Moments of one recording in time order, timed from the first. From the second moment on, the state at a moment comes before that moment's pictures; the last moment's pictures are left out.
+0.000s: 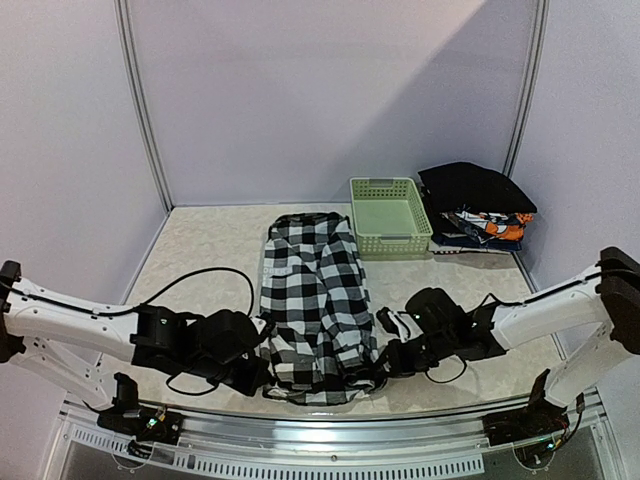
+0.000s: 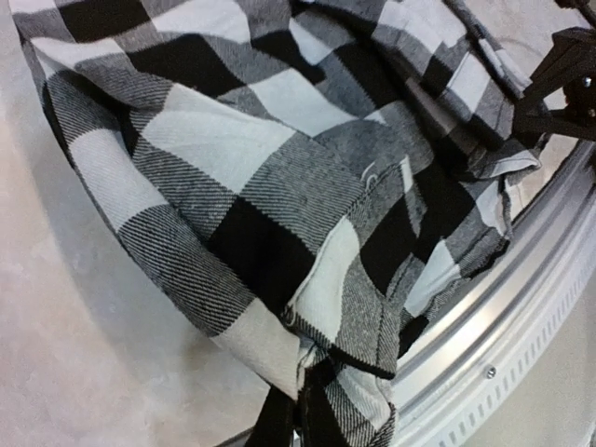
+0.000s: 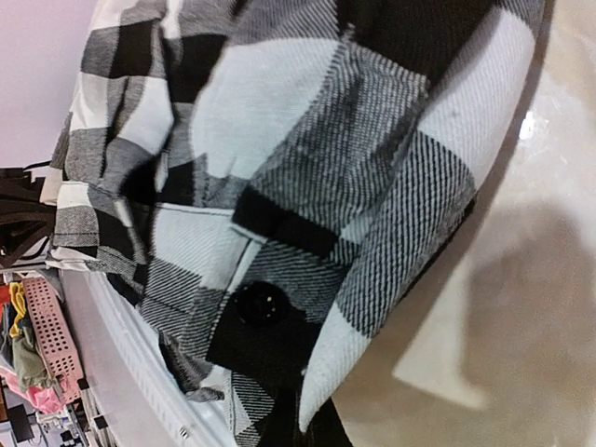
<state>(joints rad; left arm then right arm) -1.27 1.25 0.64 -0.43 -0.14 -0.83 0.99 1.51 0.56 0.09 -0.34 0.82</state>
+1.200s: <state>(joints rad) -0.99 1.27 0.98 -0.53 -0.46 -0.62 0.87 1.61 1.28 -0.47 -0.05 0.59</state>
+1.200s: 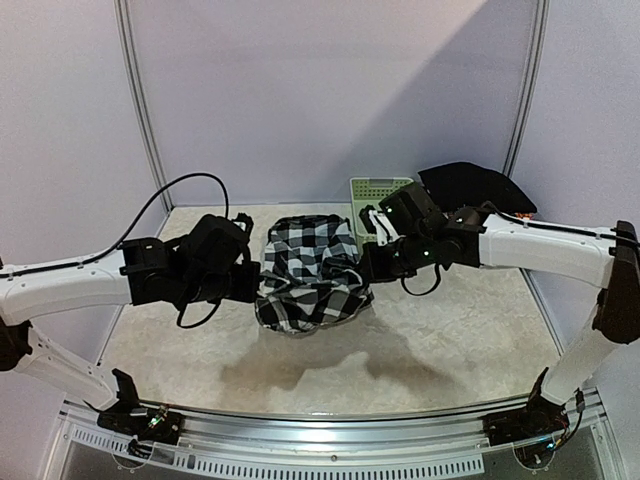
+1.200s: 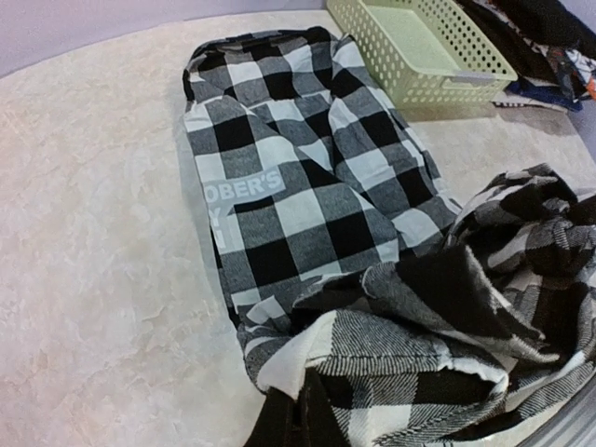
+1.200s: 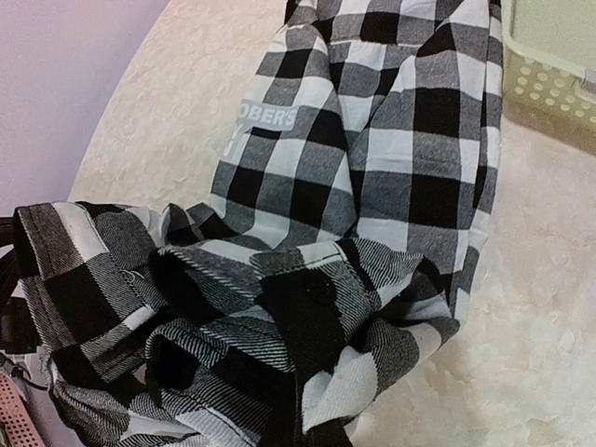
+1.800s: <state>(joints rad) -0.71 1.63 1.23 -0.50 -0.36 -0.50 0.71 1.96 1.63 -0.57 -0.08 0.52</state>
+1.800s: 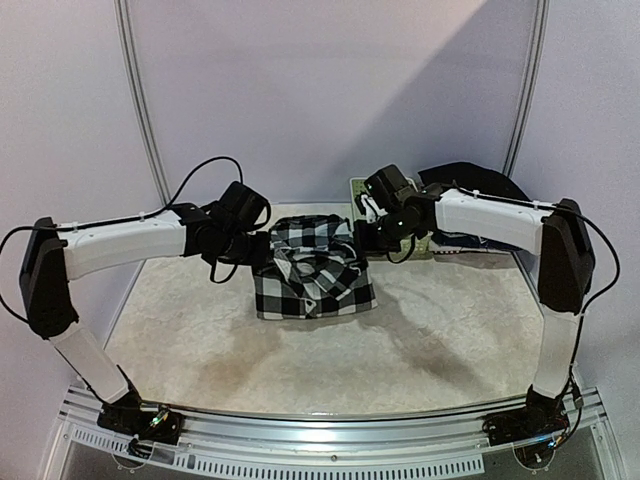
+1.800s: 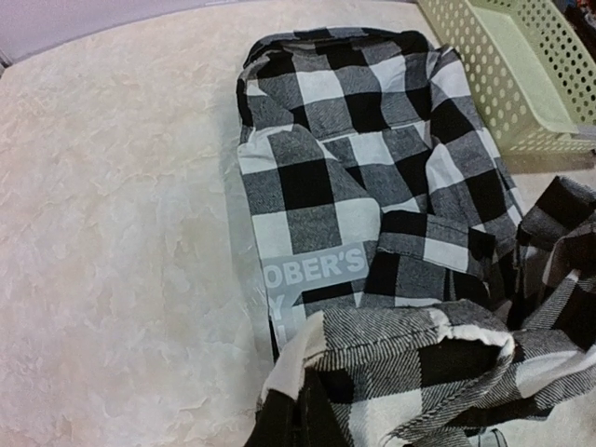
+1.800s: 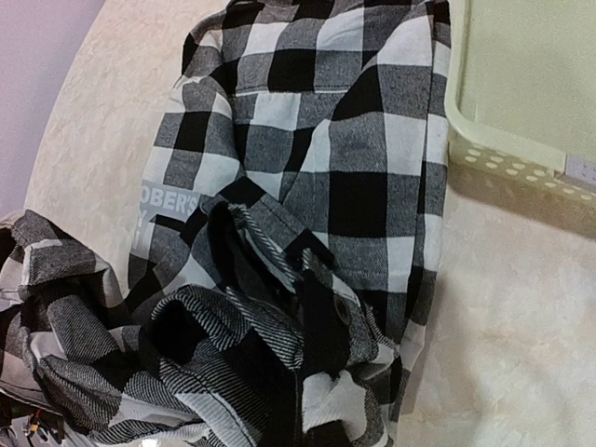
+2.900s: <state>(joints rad) -0.61 1.76 1.37 -0.51 -0.45 -0.36 0.63 2.27 2.10 -0.71 -0.14 0.43</state>
